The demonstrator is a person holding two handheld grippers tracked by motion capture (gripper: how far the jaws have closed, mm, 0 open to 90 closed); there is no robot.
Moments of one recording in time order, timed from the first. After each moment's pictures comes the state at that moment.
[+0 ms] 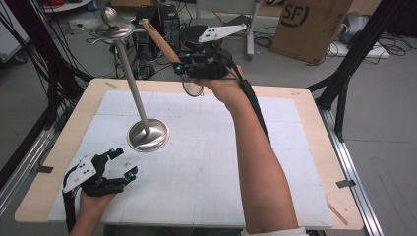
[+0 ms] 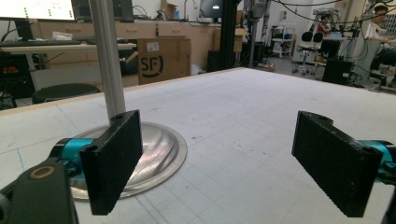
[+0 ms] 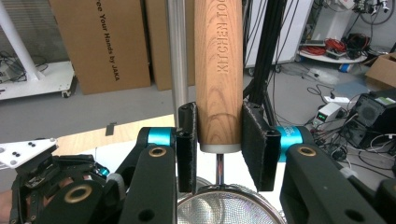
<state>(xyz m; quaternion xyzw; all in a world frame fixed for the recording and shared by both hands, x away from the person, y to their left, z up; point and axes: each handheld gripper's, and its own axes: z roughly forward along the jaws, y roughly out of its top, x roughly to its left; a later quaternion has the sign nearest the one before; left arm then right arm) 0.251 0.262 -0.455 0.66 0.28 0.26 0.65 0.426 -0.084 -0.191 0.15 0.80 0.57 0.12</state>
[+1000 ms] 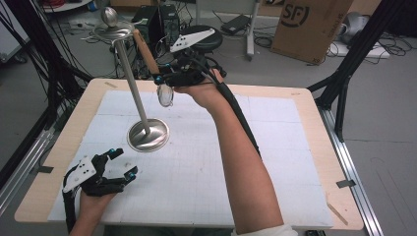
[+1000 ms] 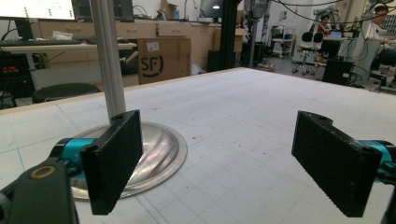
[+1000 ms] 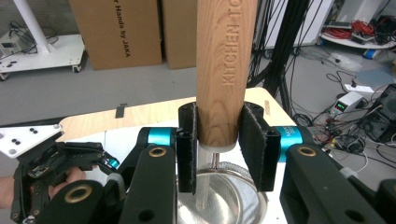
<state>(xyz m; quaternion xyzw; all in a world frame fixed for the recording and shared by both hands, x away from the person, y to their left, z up) 0.251 0.262 -0.455 0.66 0.28 0.26 0.65 0.423 -0.034 -0.204 0.12 0.83 0.53 0.10</state>
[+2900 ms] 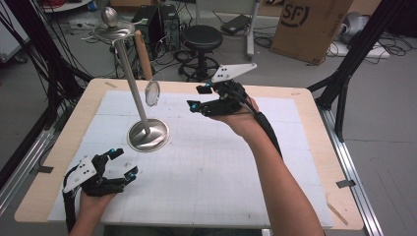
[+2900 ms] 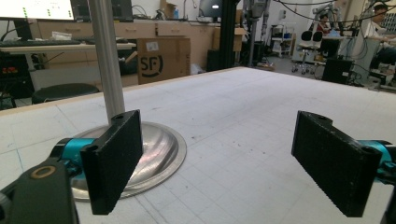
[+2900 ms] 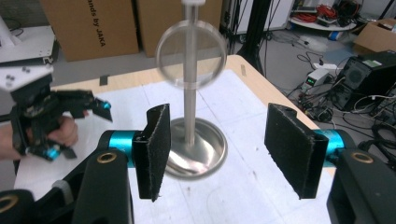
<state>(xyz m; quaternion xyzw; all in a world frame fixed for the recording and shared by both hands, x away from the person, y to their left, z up) 0.250 0.262 -0.455 0.66 0.28 0.26 0.65 0.381 -0.120 -0.248 0.16 0.83 0.52 0.14</state>
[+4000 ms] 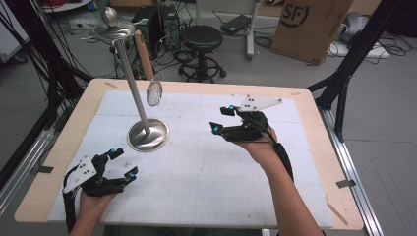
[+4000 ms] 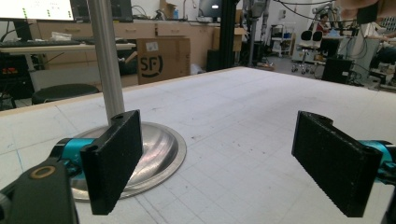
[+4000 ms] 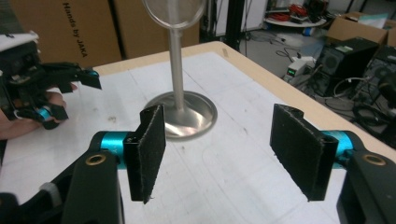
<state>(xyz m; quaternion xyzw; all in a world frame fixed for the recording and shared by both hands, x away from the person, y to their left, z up) 0.250 0.261 -0.455 0.66 0.28 0.26 0.65 0.347 -0.176 -0.307 0.22 0.80 0.54 0.15</state>
